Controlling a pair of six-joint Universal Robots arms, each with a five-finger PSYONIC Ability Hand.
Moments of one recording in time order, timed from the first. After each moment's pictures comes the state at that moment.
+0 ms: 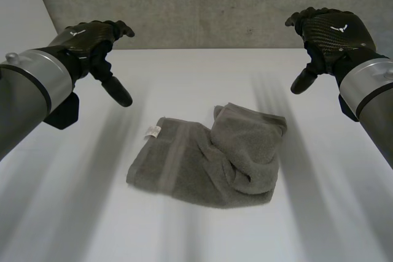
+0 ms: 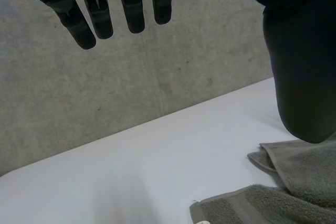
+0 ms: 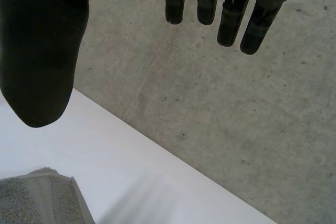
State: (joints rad) left arm 4.27 -1.76 -1.21 2.80 -1.59 3.12; right arm 1.94 -1.43 1.44 -0.01 1.53 2.96; left_hand 0.26 0.26 0.25 0.27 0.22; right_hand 0.24 0.25 0.25 0.26 0.06
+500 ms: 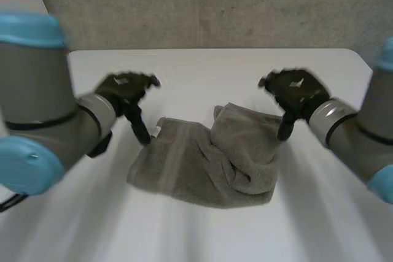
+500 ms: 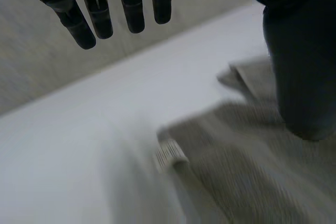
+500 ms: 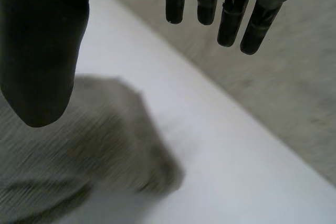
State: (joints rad) left arm 4.20 -2.01 -1.23 2.83 -1.61 3.25; right arm 1.96 -1.20 1.43 0.08 1.42 2.73; left_hand 0.26 0.26 0.25 0.27 0.22; right_hand 0.23 0.25 0.25 0.26 0.06
